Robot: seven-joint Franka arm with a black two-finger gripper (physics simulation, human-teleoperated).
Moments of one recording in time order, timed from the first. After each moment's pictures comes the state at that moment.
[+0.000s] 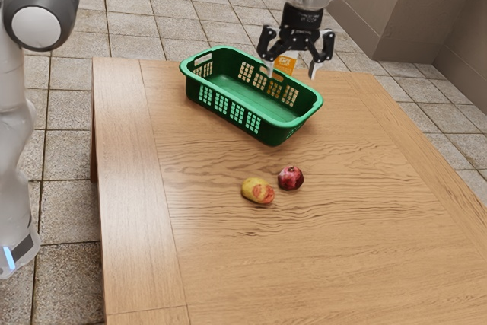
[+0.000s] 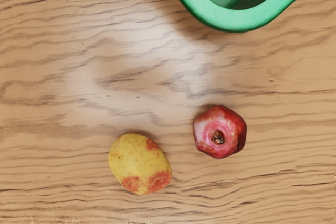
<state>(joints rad) -0.27 0.06 0.24 -1.33 -0.12 1.46 -1.48</state>
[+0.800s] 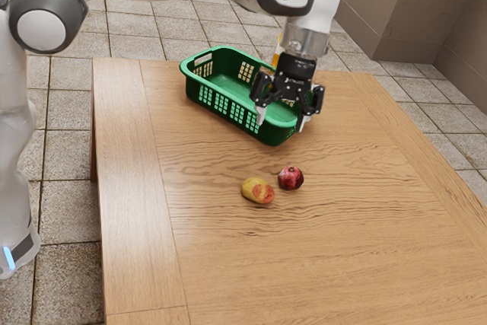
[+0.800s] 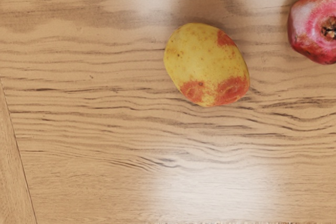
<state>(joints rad) -0.26 0.09 0.25 -1.48 -0.36 1.45 -1.60</state>
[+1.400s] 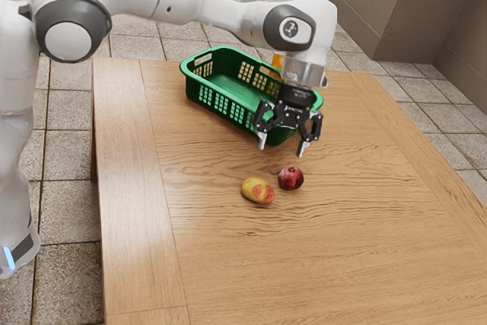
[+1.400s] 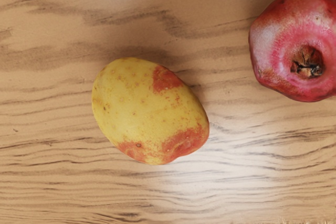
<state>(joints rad) -0.22 0.17 0.25 -1.61 -0.45 1.57 -1.35</state>
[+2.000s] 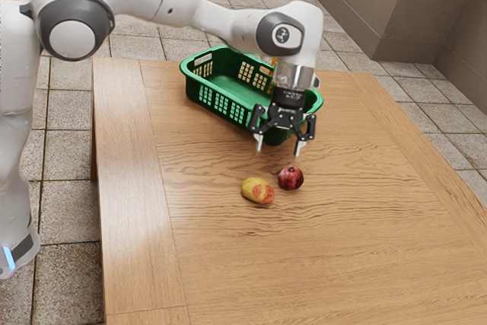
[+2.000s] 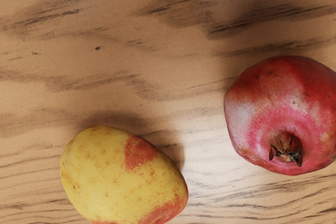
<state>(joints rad) -0.17 0.18 0.25 -1.68 -0.49 1.68 -1.19</state>
